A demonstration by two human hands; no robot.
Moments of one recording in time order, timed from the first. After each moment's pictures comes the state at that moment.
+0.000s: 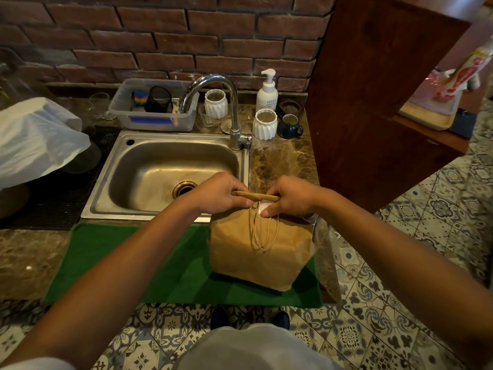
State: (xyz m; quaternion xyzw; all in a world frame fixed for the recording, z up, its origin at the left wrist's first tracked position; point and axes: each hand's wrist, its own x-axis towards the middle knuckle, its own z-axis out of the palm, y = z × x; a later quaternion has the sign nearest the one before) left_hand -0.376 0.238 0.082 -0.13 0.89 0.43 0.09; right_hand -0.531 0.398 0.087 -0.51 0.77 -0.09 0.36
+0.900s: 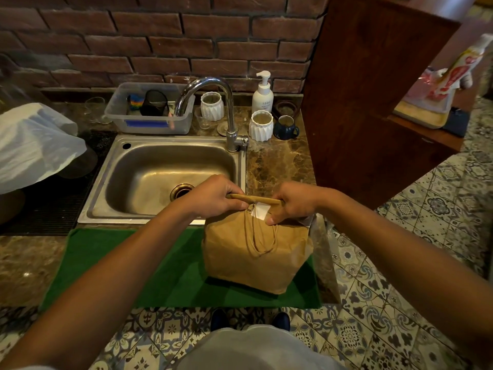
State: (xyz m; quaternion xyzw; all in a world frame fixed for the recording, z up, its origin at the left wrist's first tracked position) left_hand -0.372 0.239 0.085 -0.13 0.90 0.41 0.09; right_hand -0.539 0.410 0.091 -0.53 0.75 -0.05 0.40
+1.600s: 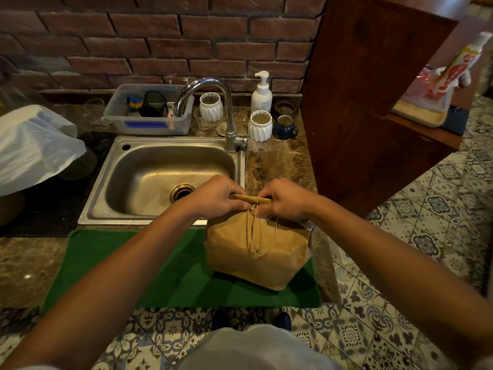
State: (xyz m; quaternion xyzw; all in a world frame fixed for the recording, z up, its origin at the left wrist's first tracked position) left_hand -0.376 0.245 0.084 -0.12 0.91 0.39 0.08; right_hand -0.520 0.404 0.084 -0.51 0.75 -0.19 0.37
